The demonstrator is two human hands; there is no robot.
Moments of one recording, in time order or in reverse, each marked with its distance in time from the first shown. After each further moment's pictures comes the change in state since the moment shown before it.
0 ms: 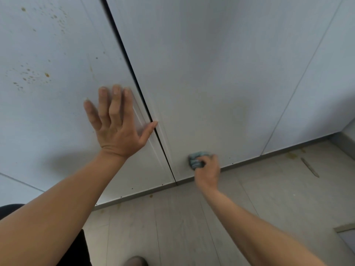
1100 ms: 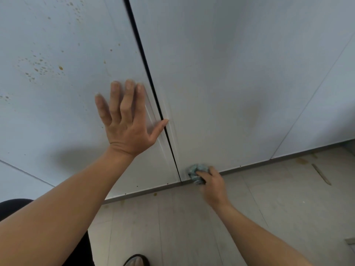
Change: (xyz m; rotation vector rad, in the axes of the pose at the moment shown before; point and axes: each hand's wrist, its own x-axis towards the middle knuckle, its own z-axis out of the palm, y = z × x) left_hand -0.002 -0.001 0.001 -0.009 0.003 -0.006; right_hand -0.012 0.061 0.000 -0.339 -0.210 -0.446
